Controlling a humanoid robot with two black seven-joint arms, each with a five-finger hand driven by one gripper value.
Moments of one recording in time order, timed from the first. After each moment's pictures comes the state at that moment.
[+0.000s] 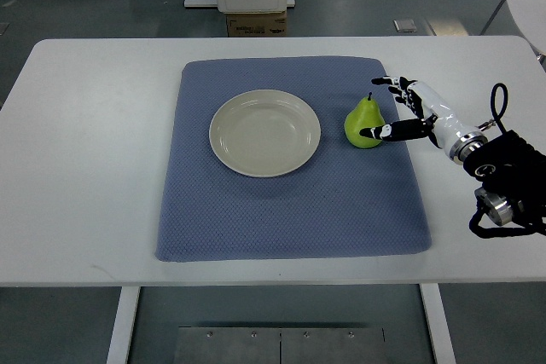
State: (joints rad) left arm -0.02 0.00 -0.11 -0.20 -0.10 0.11 -0.12; right arm 1.11 -0.52 -0.22 1.22 -0.16 -0.45 0.40
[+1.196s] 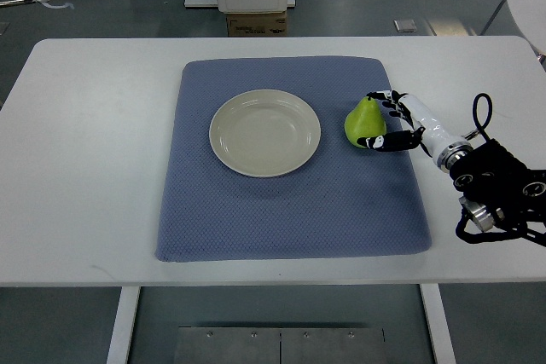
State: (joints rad) left arm -0.02 0.00 -0.11 -0.20 -0.10 0.11 -0.12; right arm 1.11 -0.41 -0.31 1.10 -0.16 -0.49 0.38
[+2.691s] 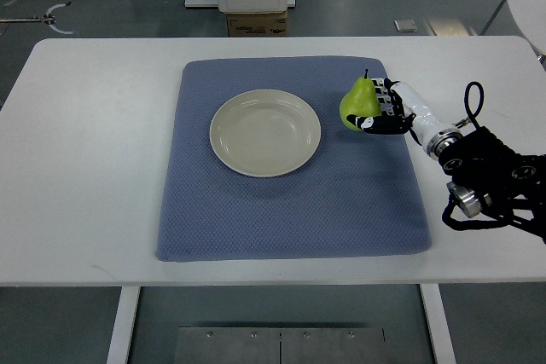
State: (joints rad) left arm -0.02 0.00 -0.11 -0.20 -0.10 0.11 -0.12; right arm 1.18 -0.38 -0.32 1.09 -0.06 -0.49 0.39
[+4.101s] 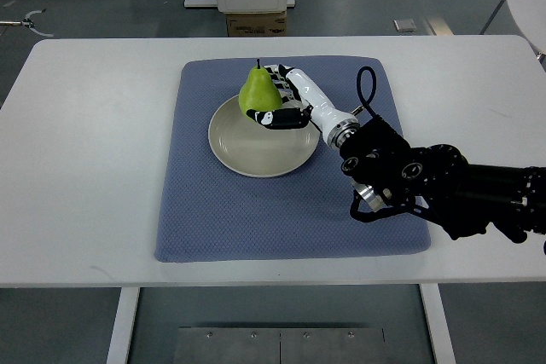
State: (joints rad) left arm -0.02 0.00 -0.11 -0.20 -0.10 0.11 -0.12; right arm 1.23 0.00 -0.37 0.88 -0.07 -0.50 0.43
